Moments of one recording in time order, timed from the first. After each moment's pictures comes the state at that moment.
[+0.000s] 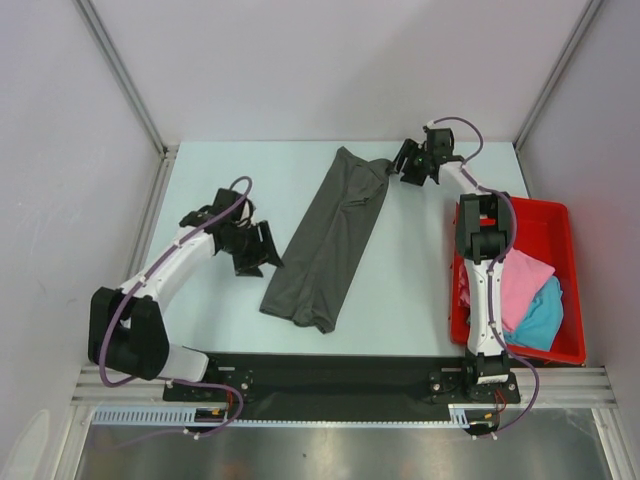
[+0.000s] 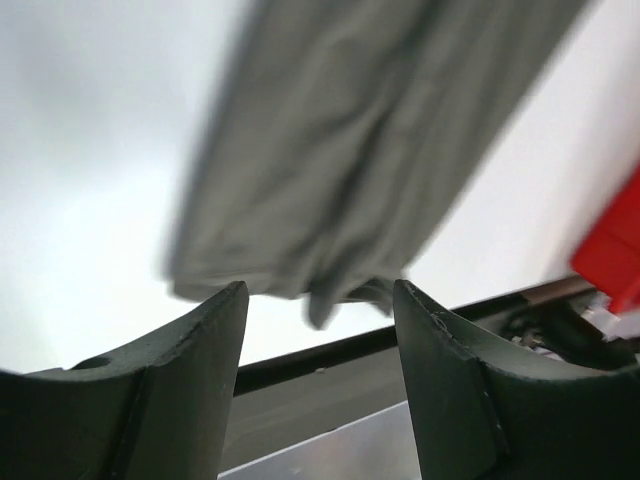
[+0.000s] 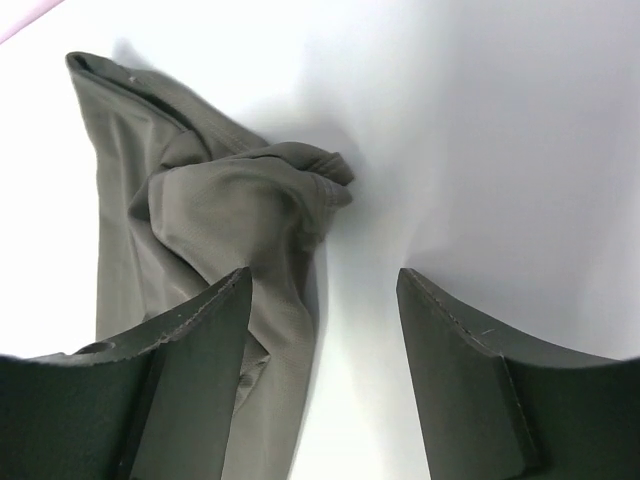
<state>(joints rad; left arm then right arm) -0.30 1.40 1.05 -0.79 0.30 -0.56 0.09 2.50 2.07 -0.28 -0.35 0.51</state>
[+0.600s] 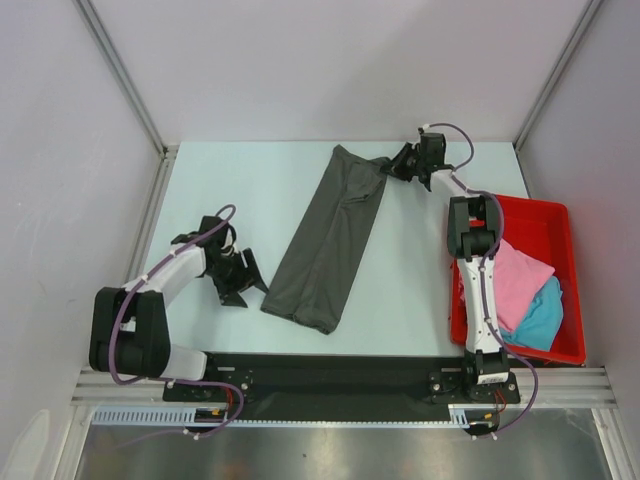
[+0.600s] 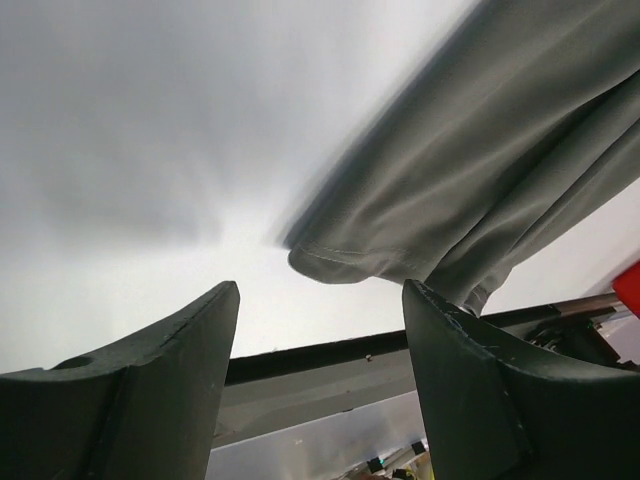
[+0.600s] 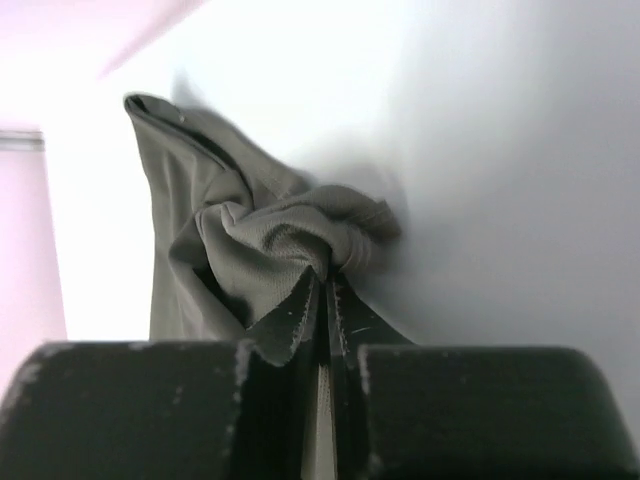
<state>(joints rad) -0.11 1.39 0.79 -0.78 0.33 -0.54 0.10 2.62 2.11 -0.05 -0.44 0.69</state>
